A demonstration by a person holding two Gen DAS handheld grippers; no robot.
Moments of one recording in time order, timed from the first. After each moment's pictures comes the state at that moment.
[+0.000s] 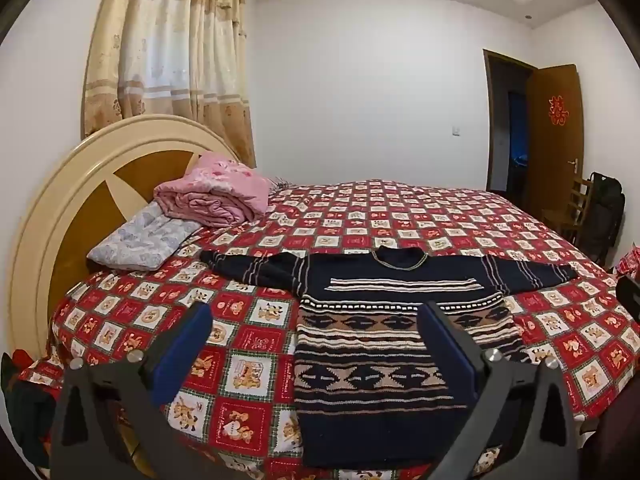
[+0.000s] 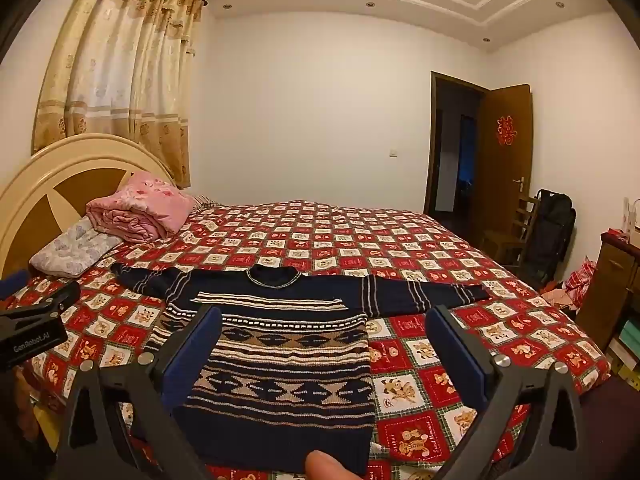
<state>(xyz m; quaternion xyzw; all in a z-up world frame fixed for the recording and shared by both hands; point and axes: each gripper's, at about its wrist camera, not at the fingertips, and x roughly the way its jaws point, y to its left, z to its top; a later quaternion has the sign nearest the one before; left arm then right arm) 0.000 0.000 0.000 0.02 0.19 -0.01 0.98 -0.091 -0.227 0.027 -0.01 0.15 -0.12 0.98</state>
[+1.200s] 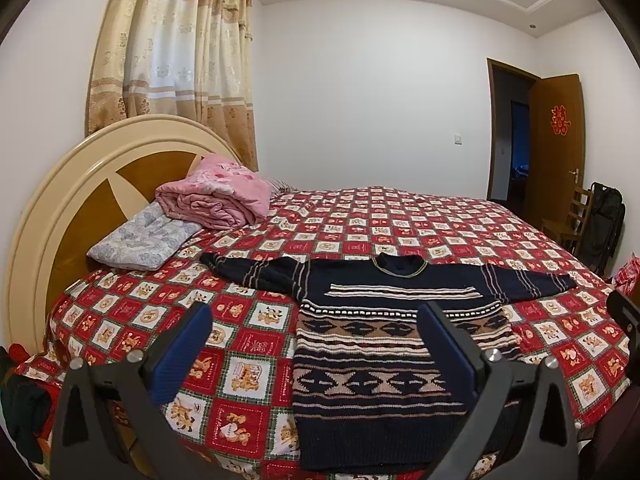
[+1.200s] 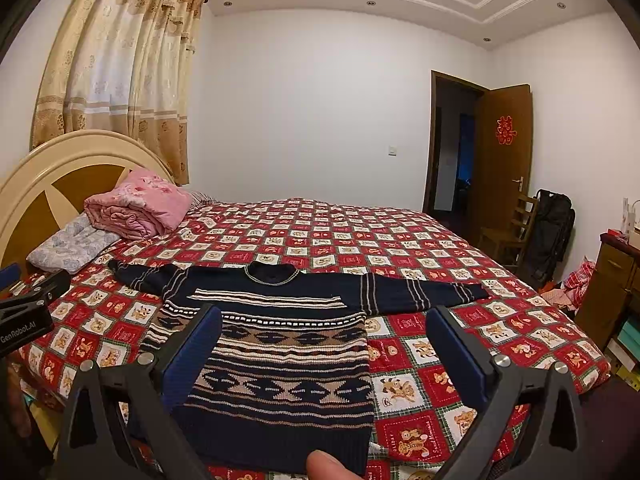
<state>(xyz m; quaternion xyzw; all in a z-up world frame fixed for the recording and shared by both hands) -0.001 0.000 0.006 0.01 0.18 0.00 0.98 -0.085 -0.230 0.019 -0.02 0.16 -0.13 0.98</state>
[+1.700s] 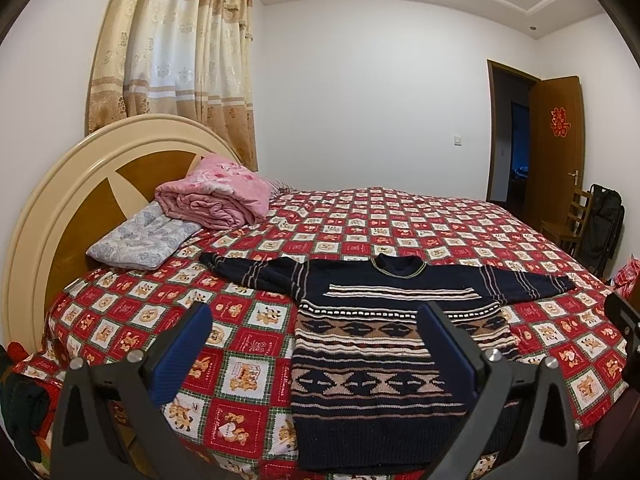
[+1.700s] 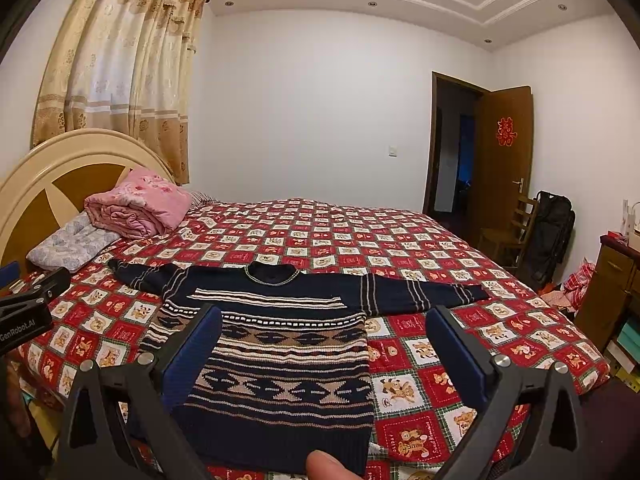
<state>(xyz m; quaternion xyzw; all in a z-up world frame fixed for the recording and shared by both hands) -0.001 0.000 0.006 0.01 0.18 0.00 0.98 -0.085 -0.230 0.020 -0.02 0.15 -0.13 0.98</state>
